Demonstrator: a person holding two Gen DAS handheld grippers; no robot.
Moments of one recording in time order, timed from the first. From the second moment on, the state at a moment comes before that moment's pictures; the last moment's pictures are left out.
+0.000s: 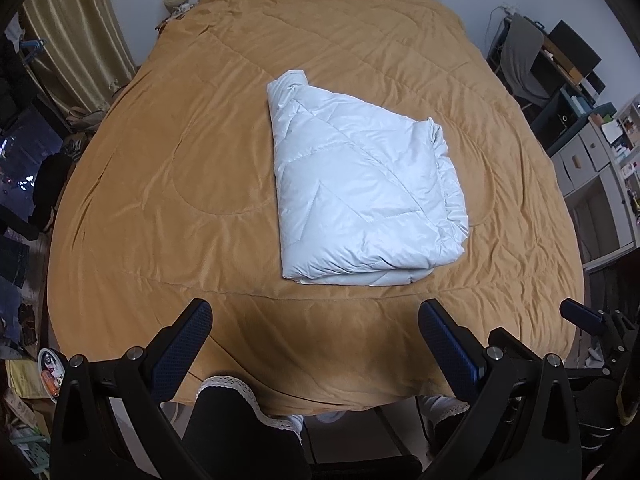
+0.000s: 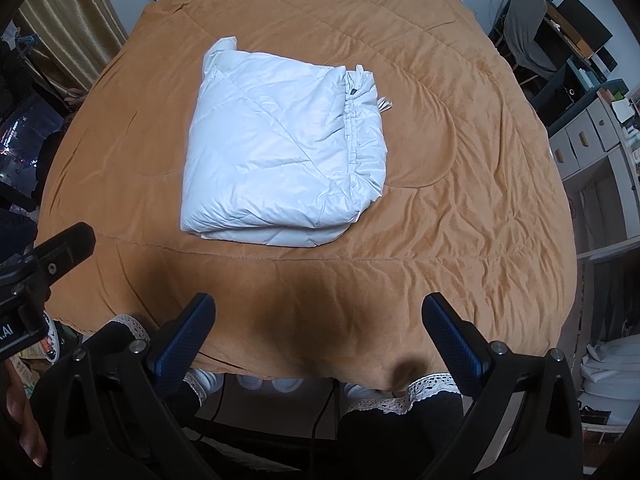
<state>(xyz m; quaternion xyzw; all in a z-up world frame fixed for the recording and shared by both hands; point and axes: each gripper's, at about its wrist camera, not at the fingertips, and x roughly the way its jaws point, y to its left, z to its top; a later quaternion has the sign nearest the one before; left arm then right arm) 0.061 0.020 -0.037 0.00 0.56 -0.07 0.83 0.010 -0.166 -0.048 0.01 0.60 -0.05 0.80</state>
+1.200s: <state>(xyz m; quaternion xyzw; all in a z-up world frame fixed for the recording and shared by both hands) 0.057 0.018 -0.045 -0.01 0.57 -0.06 0.82 0.010 -0.164 -0.052 0.03 0.61 -0.05 0.79</state>
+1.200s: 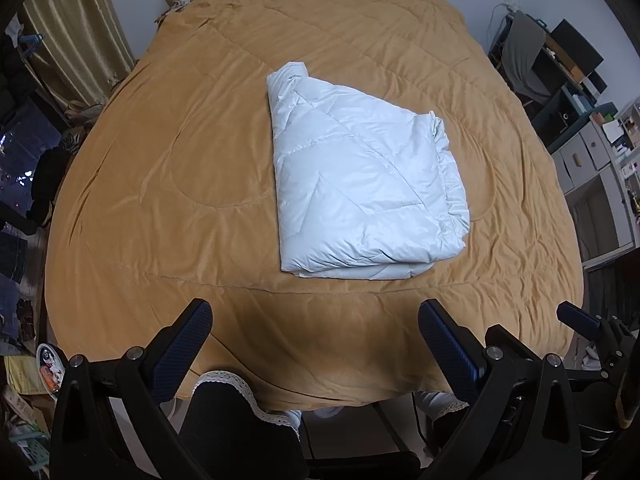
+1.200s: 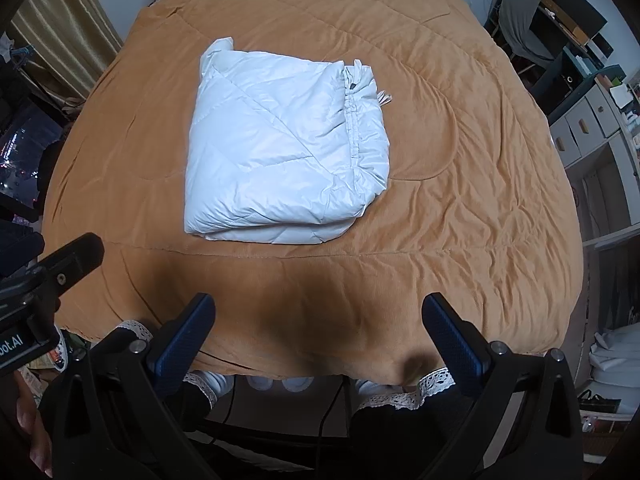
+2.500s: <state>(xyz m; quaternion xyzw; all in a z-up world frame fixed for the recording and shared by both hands) 0.059 0.018 -0.048 0.00 0.57 -0.07 0.82 0.009 -0.162 -0.056 0.03 0.61 -0.05 0.79</state>
